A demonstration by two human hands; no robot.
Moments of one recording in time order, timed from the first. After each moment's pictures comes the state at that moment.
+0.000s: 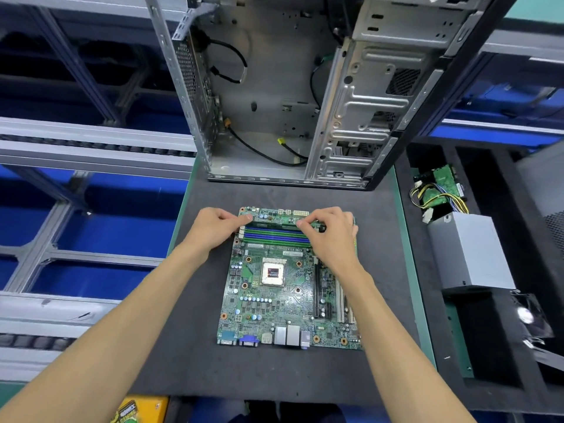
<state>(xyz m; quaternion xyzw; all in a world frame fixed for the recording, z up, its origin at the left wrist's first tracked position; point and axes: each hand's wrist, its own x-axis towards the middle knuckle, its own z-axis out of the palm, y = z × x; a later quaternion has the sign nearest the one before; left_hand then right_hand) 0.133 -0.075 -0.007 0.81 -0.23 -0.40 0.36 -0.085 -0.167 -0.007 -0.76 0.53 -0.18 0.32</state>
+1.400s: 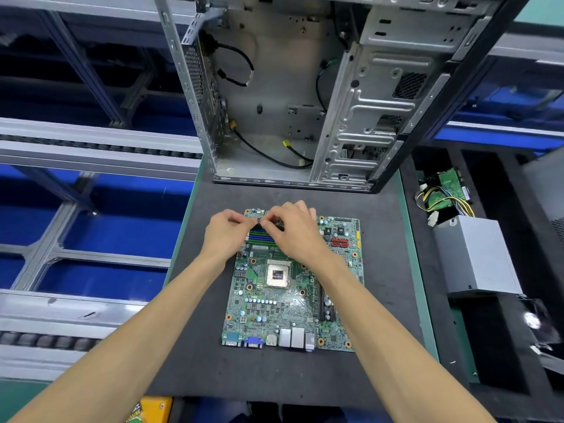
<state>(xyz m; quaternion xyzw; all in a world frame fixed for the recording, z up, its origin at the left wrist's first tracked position) 0.107 -0.073 -0.002 0.82 -0.23 -0.34 0.39 -0.024 -0.157 -0.001 -0.88 0.38 -0.10 0.28</state>
